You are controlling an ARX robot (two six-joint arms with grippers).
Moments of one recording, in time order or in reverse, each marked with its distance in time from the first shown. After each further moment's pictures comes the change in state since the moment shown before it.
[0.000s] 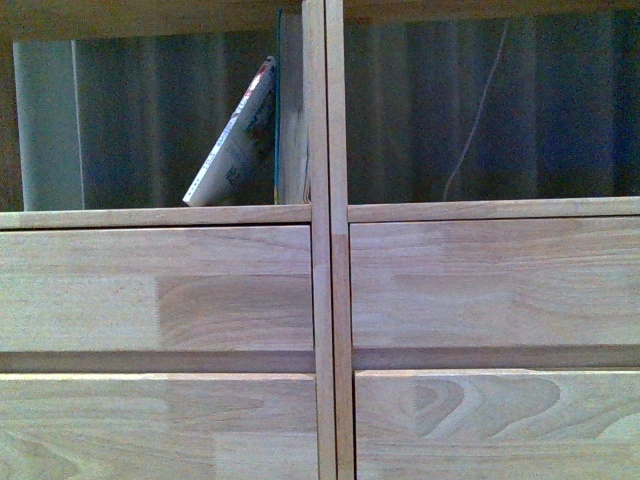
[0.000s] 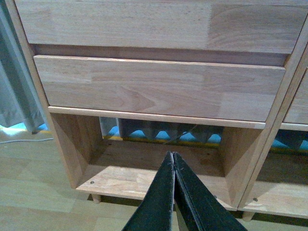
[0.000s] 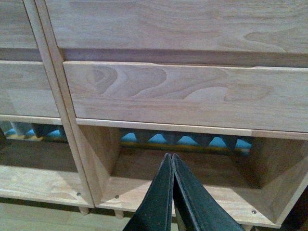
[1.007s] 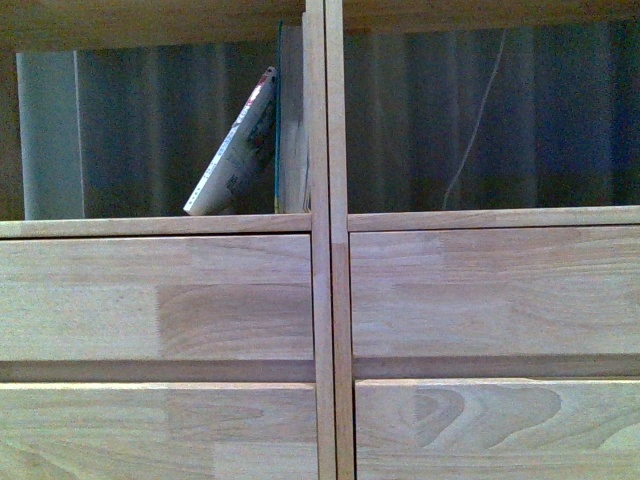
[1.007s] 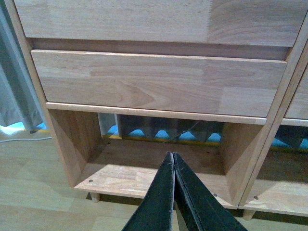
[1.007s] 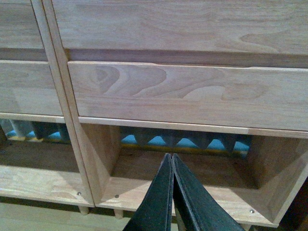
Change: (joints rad) left arm 0.000 -0.043 -0.043 0.005 0.002 0.000; right arm 0.000 -0.286 -0.023 -0.247 0.001 -0.001
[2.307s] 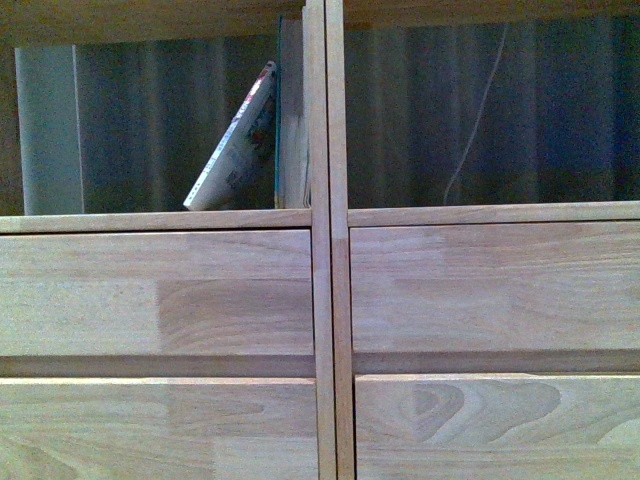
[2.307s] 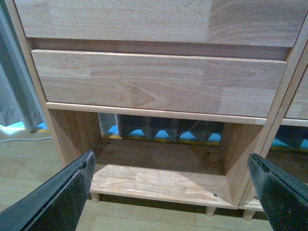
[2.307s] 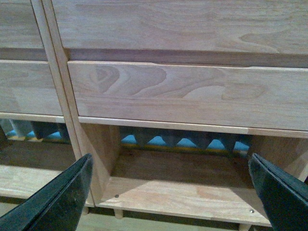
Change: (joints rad) left arm 0.000 0.000 0.000 0.000 0.000 0.000; right arm 0.000 0.000 0.000 0.000 0.000 -0.001
